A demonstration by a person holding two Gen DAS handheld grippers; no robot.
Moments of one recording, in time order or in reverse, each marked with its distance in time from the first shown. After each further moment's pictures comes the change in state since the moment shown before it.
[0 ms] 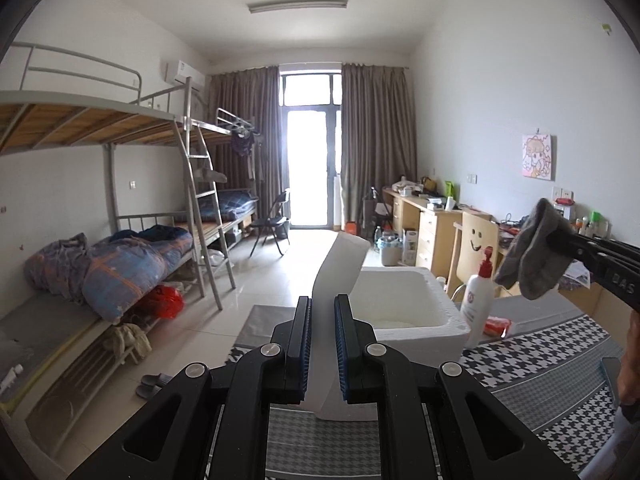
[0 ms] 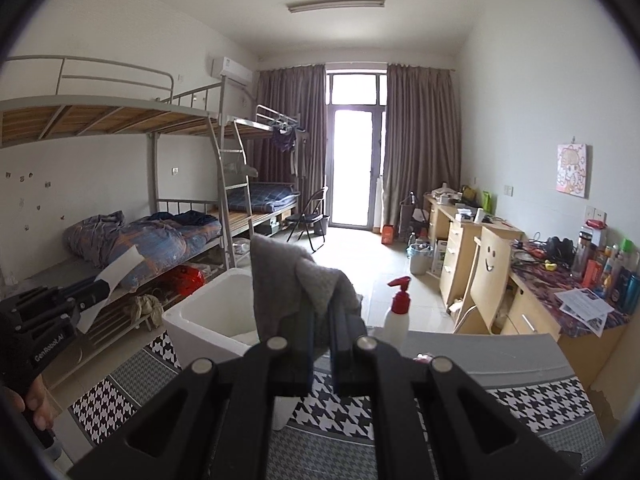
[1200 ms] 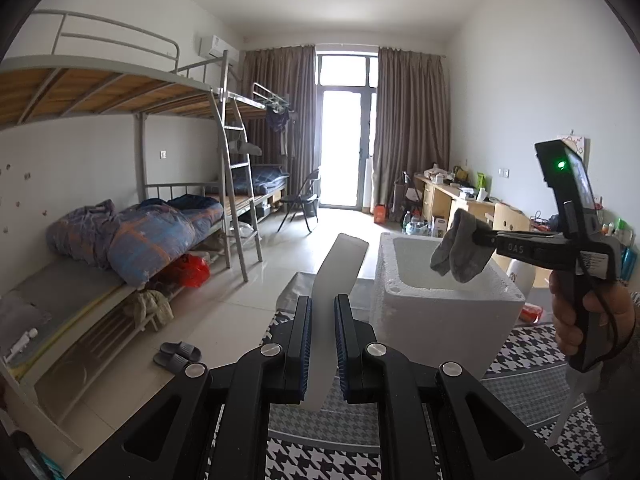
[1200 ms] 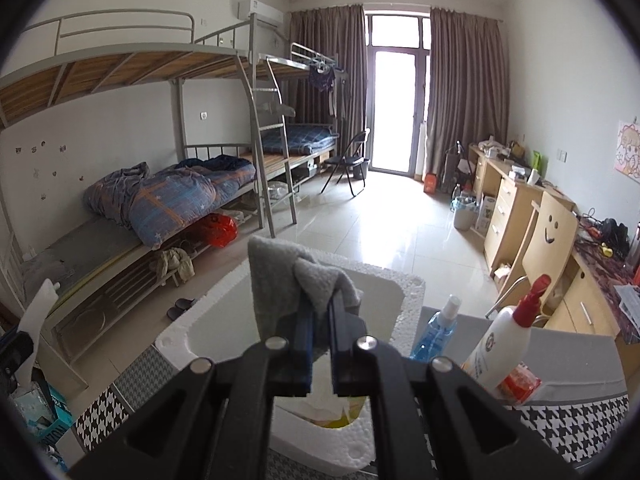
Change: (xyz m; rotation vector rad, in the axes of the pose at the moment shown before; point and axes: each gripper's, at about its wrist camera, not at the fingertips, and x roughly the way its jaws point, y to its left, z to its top) left arm 0.004 0.042 -0.021 -0.073 0.079 0.097; right arm 0.128 0.057 0.008 -0.024 0.238 0.135
